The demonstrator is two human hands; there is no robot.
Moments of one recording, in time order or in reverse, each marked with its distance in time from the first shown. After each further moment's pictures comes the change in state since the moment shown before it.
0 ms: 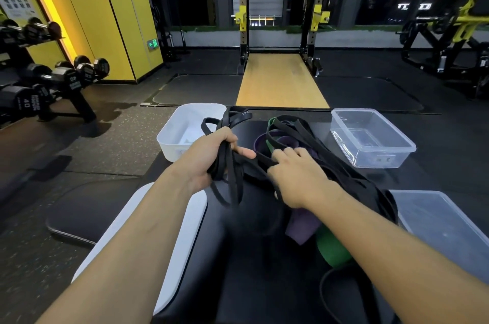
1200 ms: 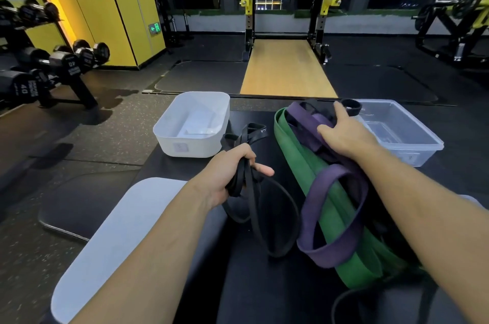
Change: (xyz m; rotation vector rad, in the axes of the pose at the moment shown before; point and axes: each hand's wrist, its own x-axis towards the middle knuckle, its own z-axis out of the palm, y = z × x) left_hand 0.047 -0.050 0.004 -0.024 -0.057 -0.113; right_hand 0.060 0.122 0.038 0.730 0.049 0.696
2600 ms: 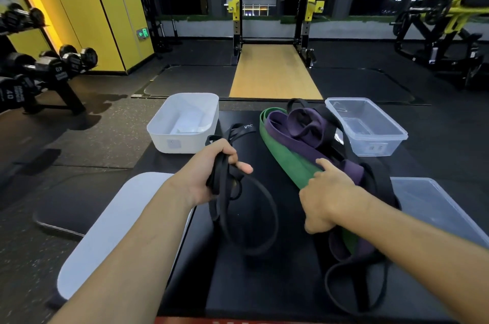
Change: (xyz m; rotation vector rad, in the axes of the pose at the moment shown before) left_hand -0.047 0.001 0.001 -0.052 -0.018 -0.047; right_hand -0.172 -0.025 -0.002 -1.188 -0.479 -0.478
